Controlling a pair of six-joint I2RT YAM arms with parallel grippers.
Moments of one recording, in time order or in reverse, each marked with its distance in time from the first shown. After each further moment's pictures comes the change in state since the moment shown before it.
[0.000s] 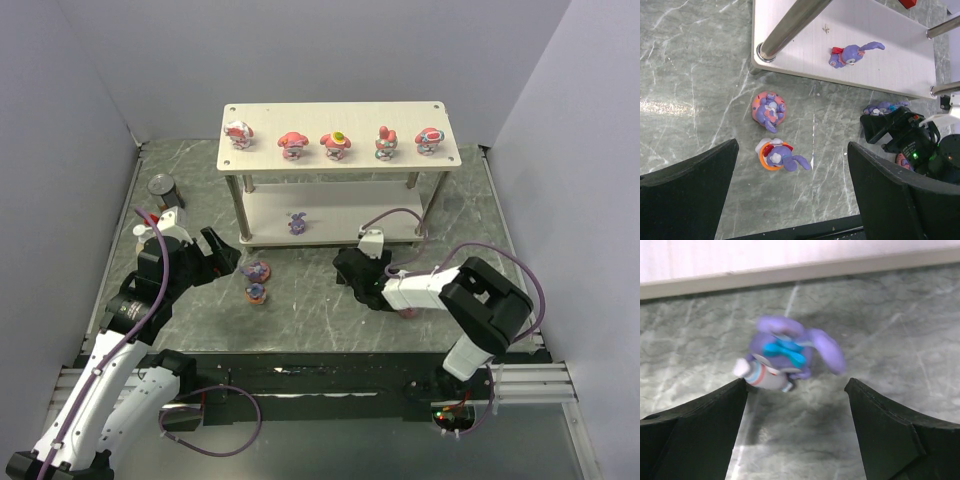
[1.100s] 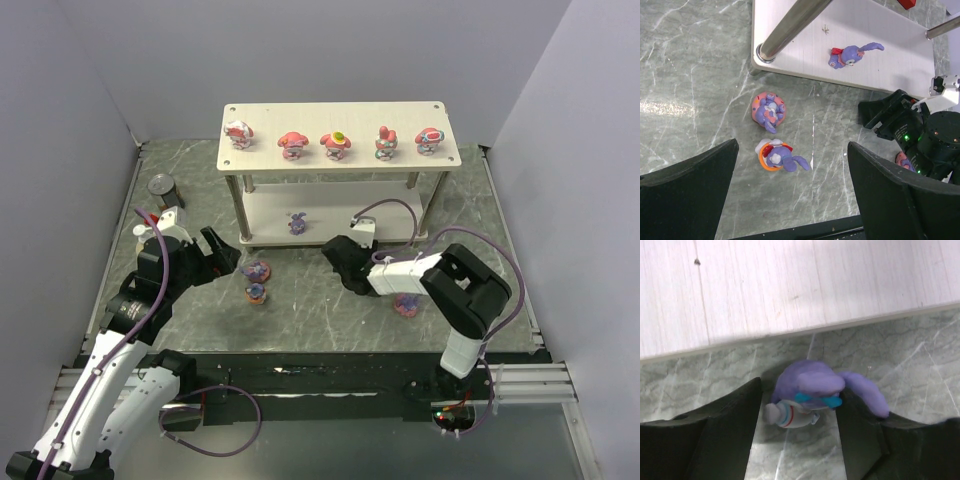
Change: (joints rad) left arm 0.000 0.000 0.000 0.003 0.000 0.000; right arm -0.023 0.140 0.173 -0.063 0.026 0.043
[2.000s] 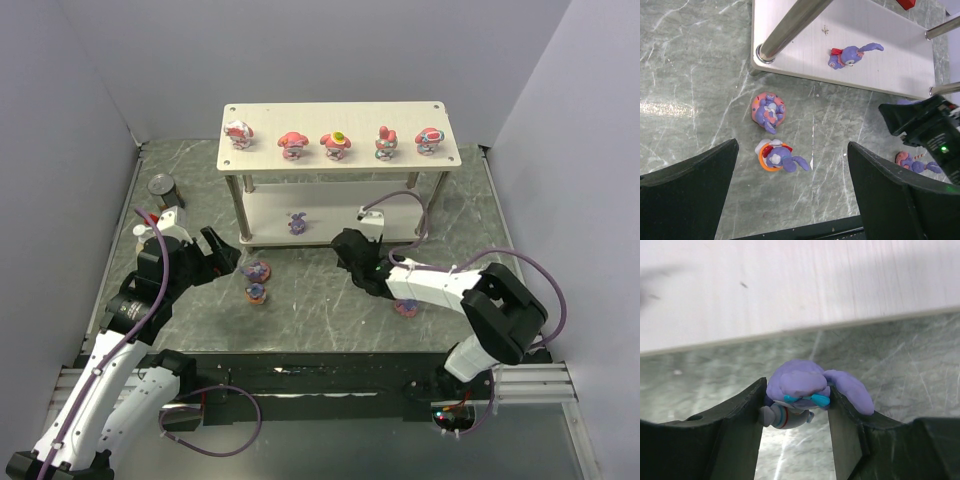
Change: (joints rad) left arm 0.000 0.000 0.000 0.002 0.000 0.000; right arm 0.005 -0.215 -0.029 -0.082 -0.043 -0.027
